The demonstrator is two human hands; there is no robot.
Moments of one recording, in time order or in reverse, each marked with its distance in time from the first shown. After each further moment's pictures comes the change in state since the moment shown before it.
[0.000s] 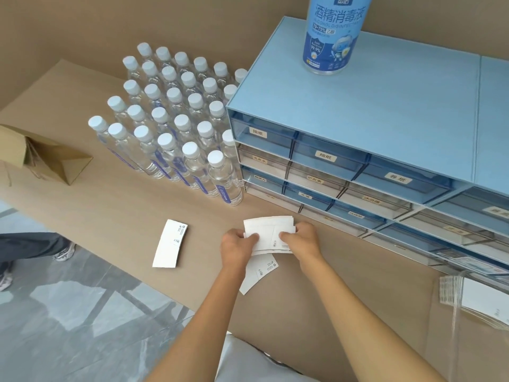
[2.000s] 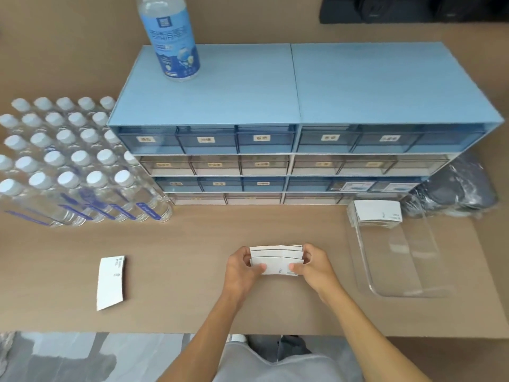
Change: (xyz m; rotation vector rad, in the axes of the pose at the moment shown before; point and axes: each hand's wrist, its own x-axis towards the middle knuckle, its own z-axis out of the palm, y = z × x) left_hand -0.101 -0.066 0.061 0.223 -0.569 0.345; right_hand -0.112 0.146 -0.118 0.318 0.148 -0.025
